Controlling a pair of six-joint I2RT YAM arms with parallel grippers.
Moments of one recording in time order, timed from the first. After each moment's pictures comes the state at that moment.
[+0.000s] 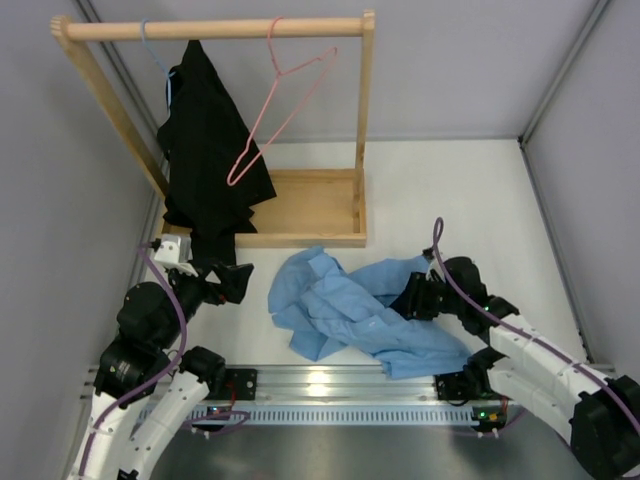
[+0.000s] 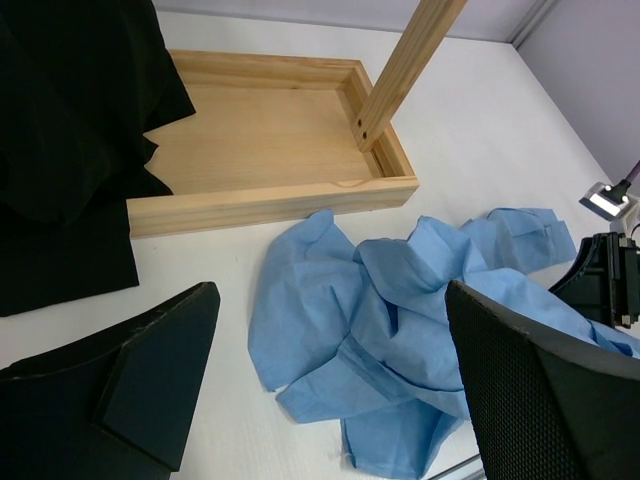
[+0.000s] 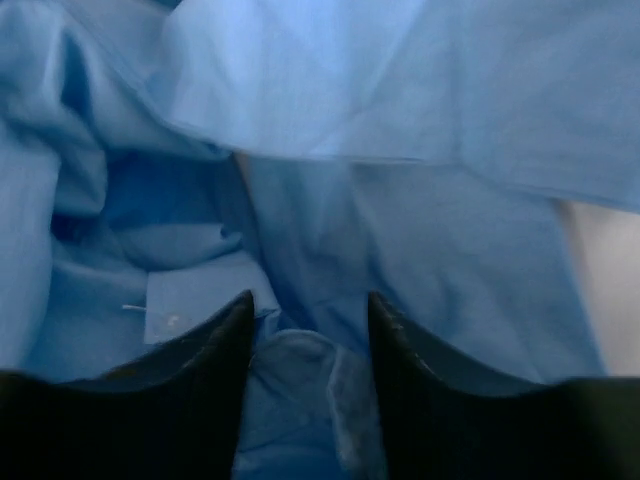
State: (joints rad) left arm -0.41 0.30 0.80 -0.64 -0.01 -0.34; right arm 0.45 0.81 0.31 -0.22 -0.40 0.63
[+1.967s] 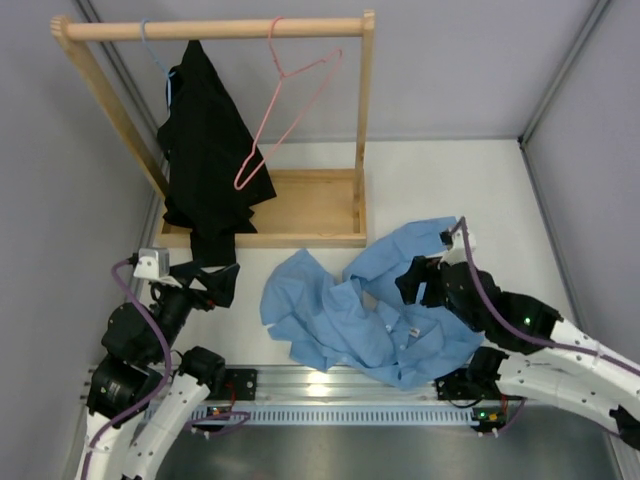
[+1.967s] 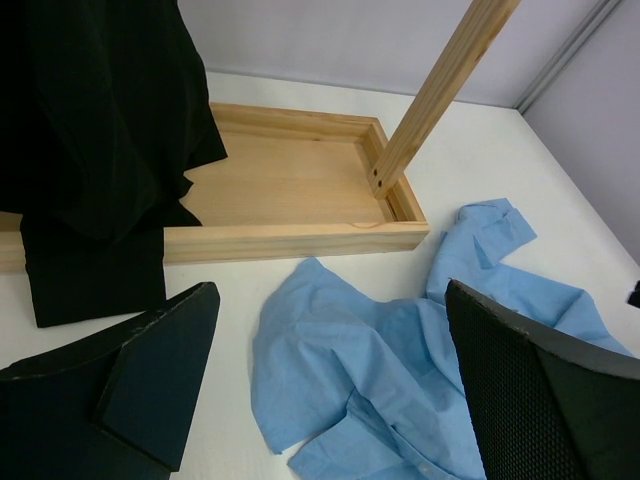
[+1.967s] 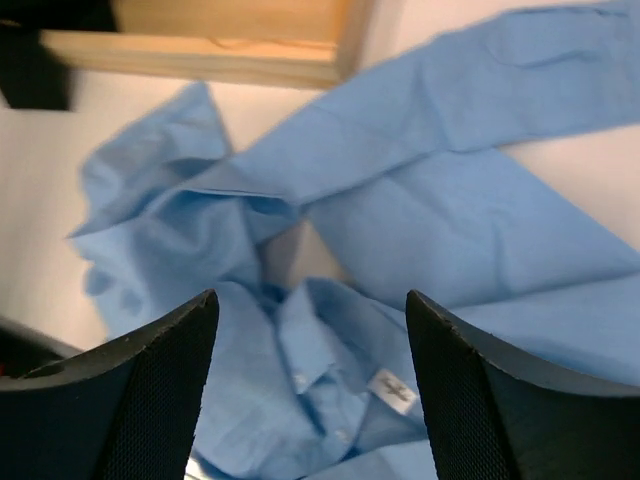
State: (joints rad) left arm -0.41 0.19 0.79 -0.64 -0.10 -0.34; right arm 1.09 0.60 0.74 -0.66 0.53 0.68
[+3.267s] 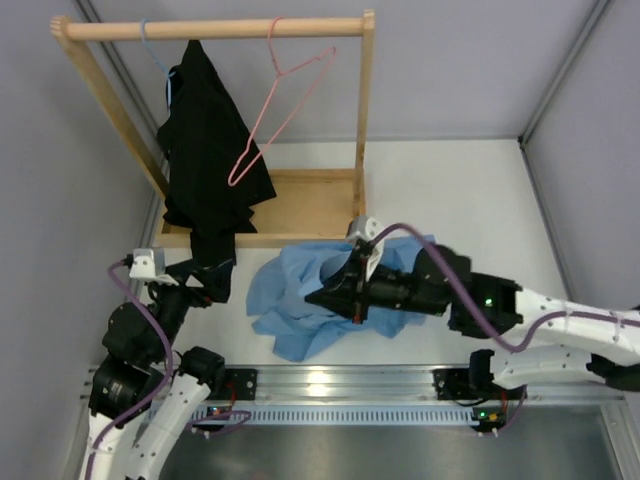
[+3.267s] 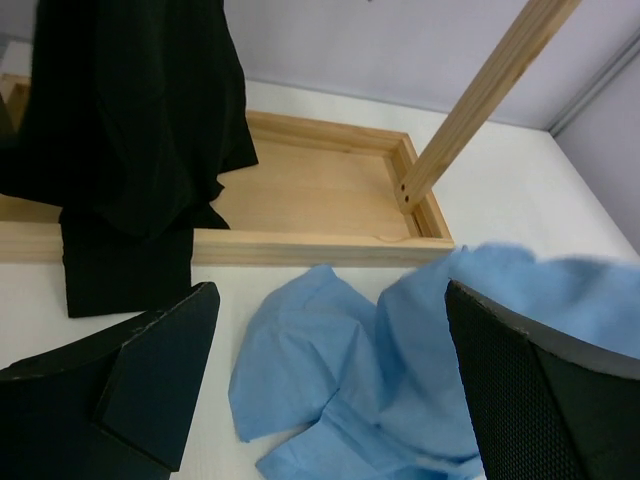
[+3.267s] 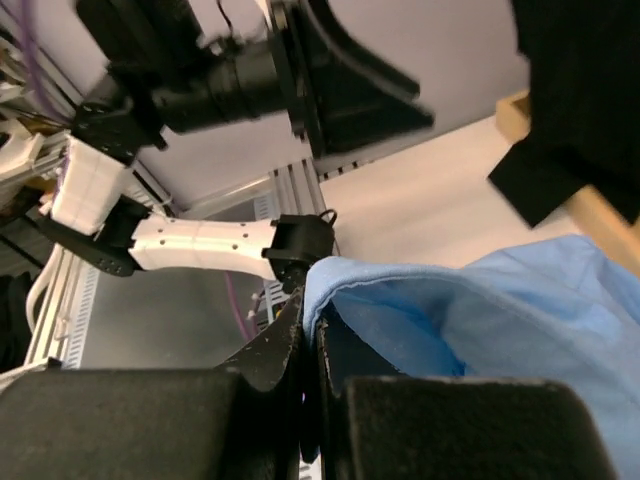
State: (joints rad) left arm -0.38 0.20 0.79 -0.64 -0.14 -0.35; right arm 1.31 1.01 1.16 -0.19 -0.07 0.28
